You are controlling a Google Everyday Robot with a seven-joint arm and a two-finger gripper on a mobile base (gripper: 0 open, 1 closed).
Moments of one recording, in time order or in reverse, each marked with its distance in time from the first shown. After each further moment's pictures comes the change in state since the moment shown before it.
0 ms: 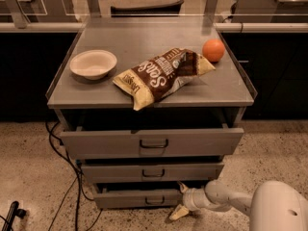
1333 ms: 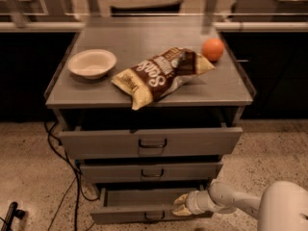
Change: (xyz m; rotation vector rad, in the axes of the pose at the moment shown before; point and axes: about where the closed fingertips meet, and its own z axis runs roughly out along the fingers) arm -0.009 0.006 -0.027 -0.017 -0.005 -0.041
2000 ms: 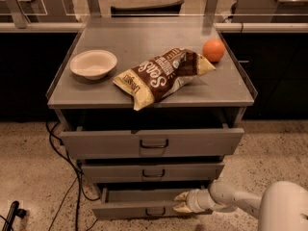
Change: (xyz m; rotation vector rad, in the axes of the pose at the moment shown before) arm 0.000 0.000 0.000 0.000 0.000 0.000
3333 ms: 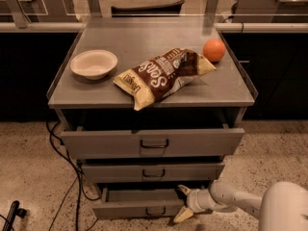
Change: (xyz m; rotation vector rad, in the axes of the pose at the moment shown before) arm 0.000 0.000 0.000 0.000 0.000 0.000
